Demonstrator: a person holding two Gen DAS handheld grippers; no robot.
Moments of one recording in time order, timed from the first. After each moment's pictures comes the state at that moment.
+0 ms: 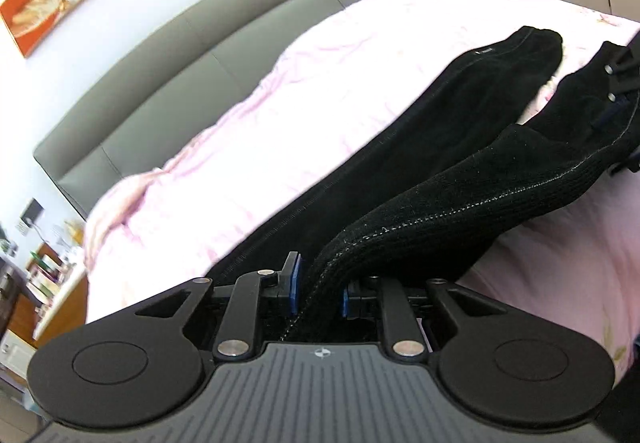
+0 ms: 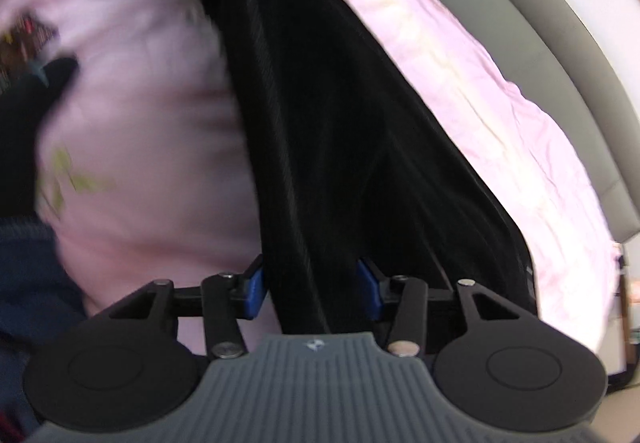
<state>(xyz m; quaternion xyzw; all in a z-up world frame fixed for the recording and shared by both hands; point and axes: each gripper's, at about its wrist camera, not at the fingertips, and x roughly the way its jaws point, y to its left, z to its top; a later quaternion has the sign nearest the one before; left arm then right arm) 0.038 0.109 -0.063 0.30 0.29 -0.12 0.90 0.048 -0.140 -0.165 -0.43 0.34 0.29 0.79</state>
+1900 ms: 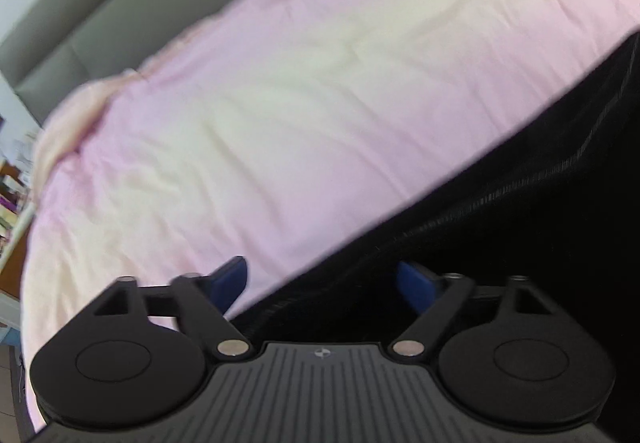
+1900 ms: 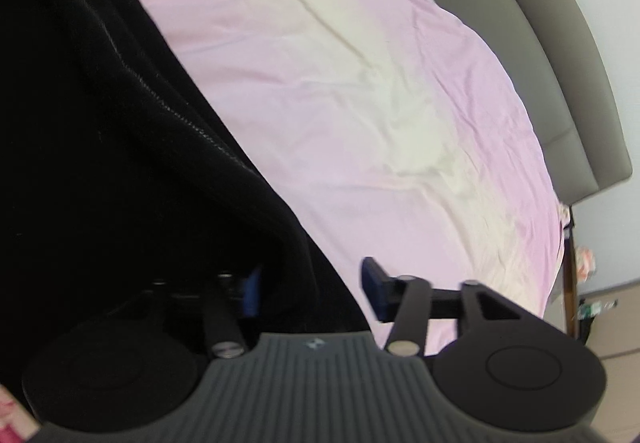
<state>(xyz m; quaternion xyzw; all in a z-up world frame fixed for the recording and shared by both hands) 0.331 0.164 -0.147 0.22 0.43 -0.07 0.87 0.418 -0.199 -0.202 -0.44 0.39 0.16 0.79</state>
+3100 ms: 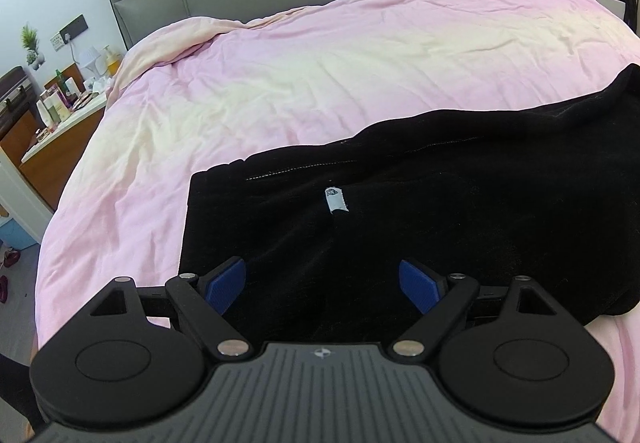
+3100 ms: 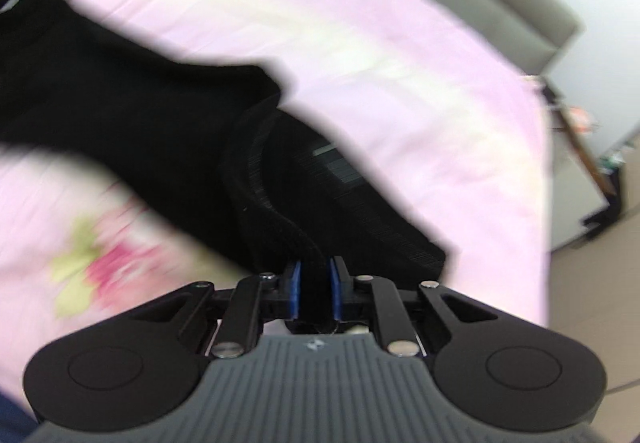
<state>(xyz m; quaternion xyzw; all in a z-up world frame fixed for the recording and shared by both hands) 0.181 0.261 -0.117 0.11 0.41 0.01 0.91 0.240 -0.338 -0.108 -0.27 0.41 0.09 0.87</state>
